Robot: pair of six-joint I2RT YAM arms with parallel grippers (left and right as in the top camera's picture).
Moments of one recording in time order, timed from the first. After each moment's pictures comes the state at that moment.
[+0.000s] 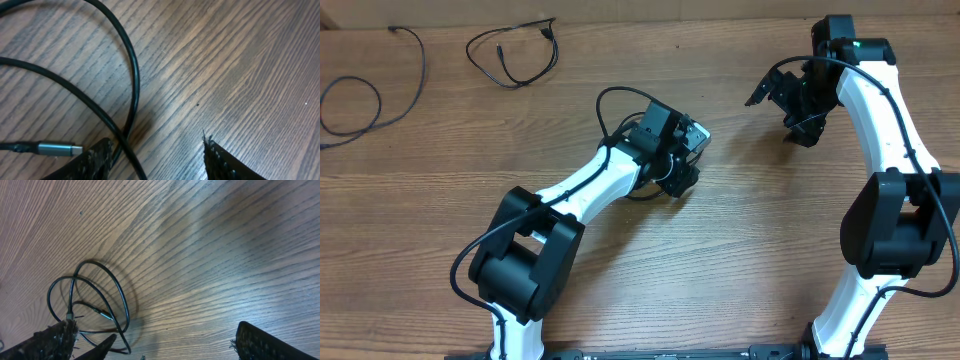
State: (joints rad) left arm -0.58 2.00 1.33 -0.40 0.31 0.15; right arm -0.02 2.06 1.83 -1.19 -0.33 0.61
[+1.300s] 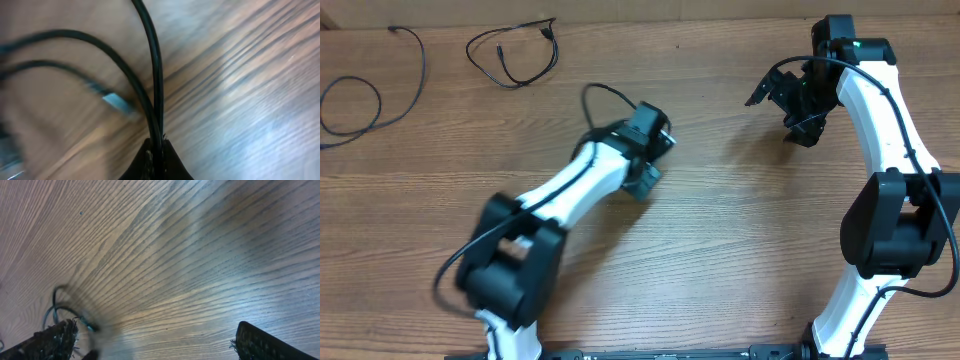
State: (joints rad) left arm -0.52 1.91 1.33 -0.71 -0.09 0.19; right arm -0.02 2.06 1.83 -1.18 -0.33 0.62
